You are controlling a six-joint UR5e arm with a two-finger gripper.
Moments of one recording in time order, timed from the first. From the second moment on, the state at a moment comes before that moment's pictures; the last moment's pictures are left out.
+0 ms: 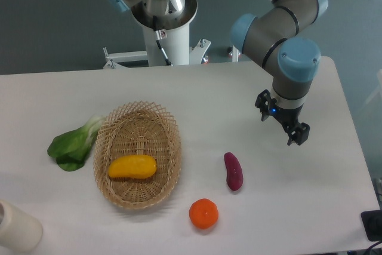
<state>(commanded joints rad) 2.68 -1.96 -1.66 -1.00 1.60 1.61</state>
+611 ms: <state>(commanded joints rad) 2.66 -1.96 -1.65 -1.01 1.58 1.61</state>
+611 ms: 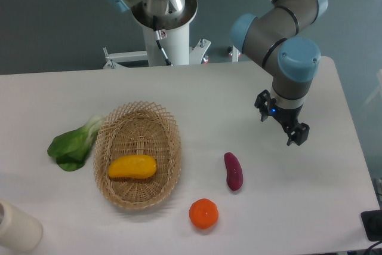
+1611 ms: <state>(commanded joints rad) 2.35 -1.96 -1.64 -0.99 1.52 1.22</state>
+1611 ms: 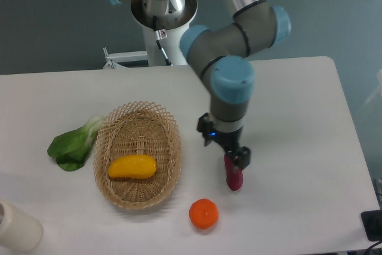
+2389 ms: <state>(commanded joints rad) 2.18 -2.01 -1.68 -0.97 1.52 1.21</state>
